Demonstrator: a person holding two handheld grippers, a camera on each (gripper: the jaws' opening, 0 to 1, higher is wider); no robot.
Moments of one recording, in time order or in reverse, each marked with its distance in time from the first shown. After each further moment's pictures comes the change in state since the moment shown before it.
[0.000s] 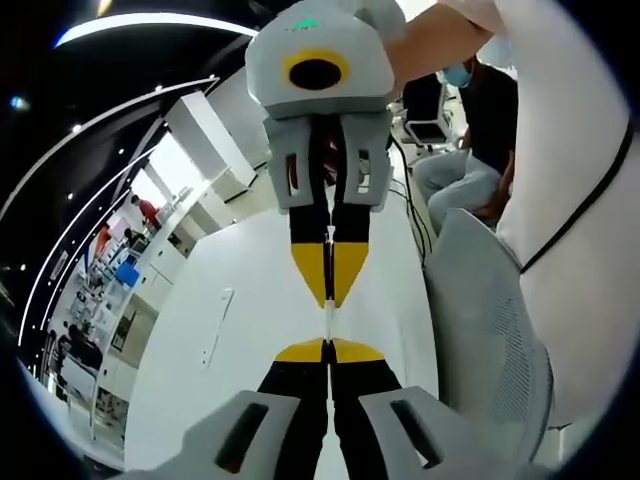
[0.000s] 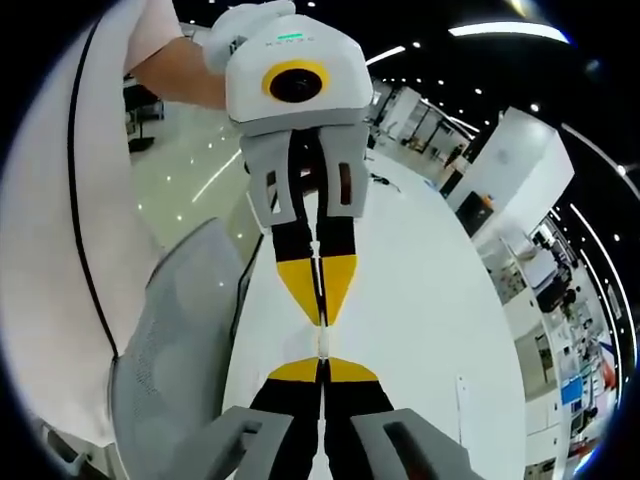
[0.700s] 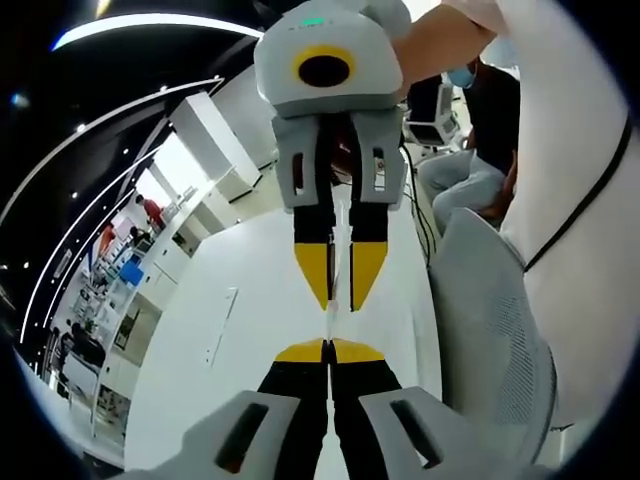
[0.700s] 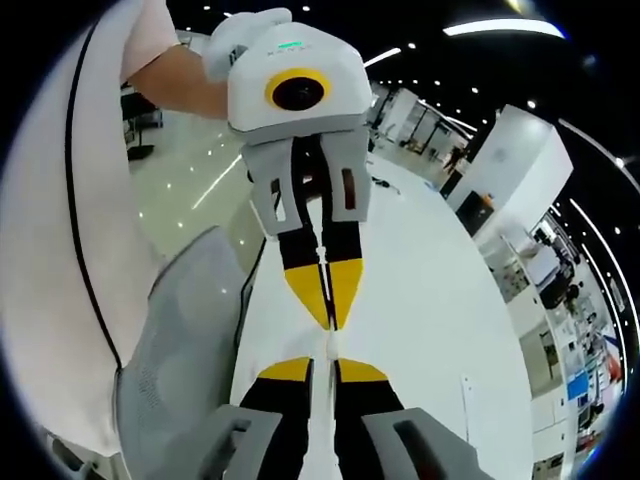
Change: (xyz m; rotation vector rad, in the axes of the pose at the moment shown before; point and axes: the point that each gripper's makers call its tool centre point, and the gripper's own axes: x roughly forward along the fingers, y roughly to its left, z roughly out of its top) left arm -0.002 0.003 -0.004 -0.007 0.000 0.019; right arm 0.005 -0.001 0.004 0.041 -0.023 0.007
